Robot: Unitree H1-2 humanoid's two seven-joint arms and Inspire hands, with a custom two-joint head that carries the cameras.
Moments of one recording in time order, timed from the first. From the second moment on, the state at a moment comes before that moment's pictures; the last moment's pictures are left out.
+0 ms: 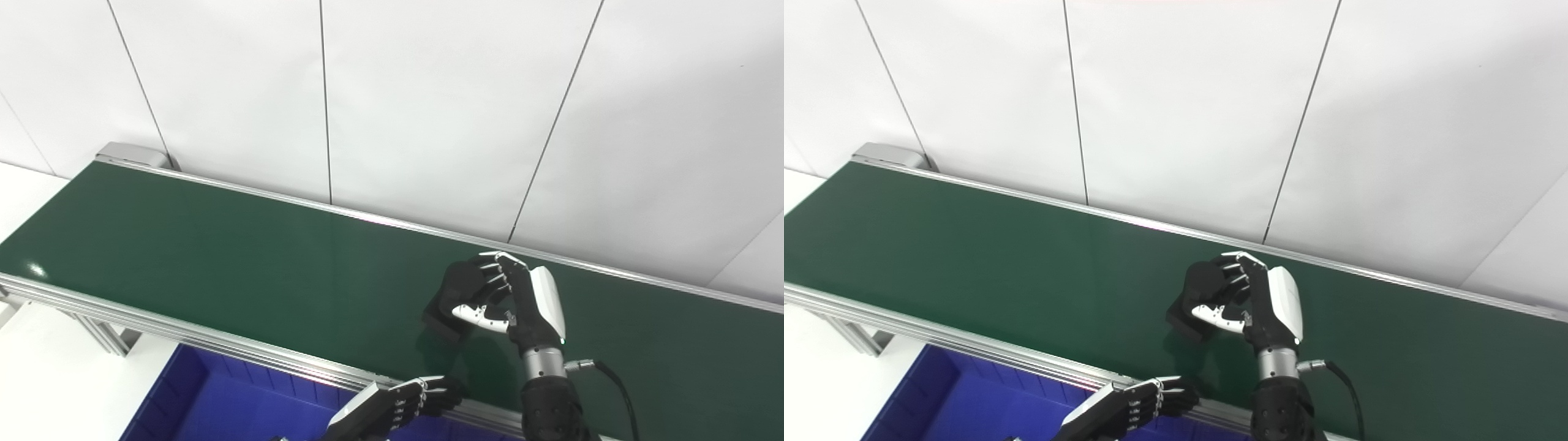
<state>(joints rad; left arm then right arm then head) 0.21 0.10 -0.30 0.02 -0.04 -0.20 -0.37 -0.30 0.01 0.29 0.21 -0.52 0.06 -0.16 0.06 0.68</state>
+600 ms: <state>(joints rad) 0.21 0.10 -0.30 0.02 -0.05 -0.20 -0.37 -0.27 0.01 0.27 0.14 -0.49 0.00 -0.21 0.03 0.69</state>
